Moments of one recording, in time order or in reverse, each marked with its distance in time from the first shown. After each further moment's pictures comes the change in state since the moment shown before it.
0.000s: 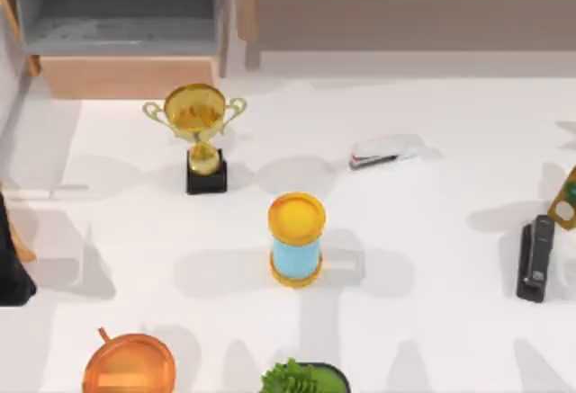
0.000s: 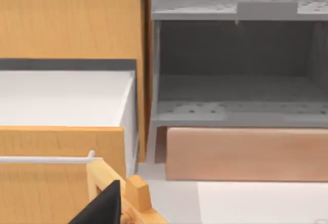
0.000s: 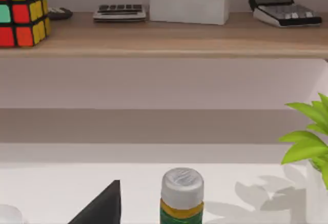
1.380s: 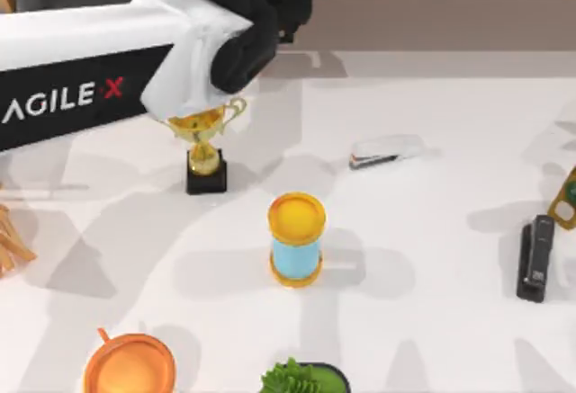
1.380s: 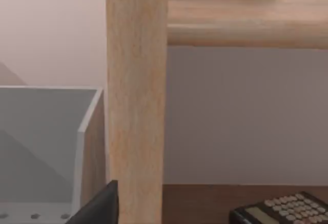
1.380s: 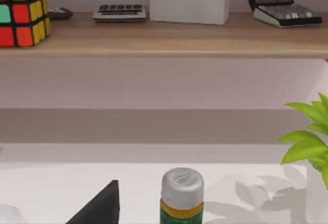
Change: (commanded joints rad) left arm -0.684 1.882 1.397 0.573 -0.614 0.031; right arm 0.000 0.000 0.000 0.000 0.000 0.000
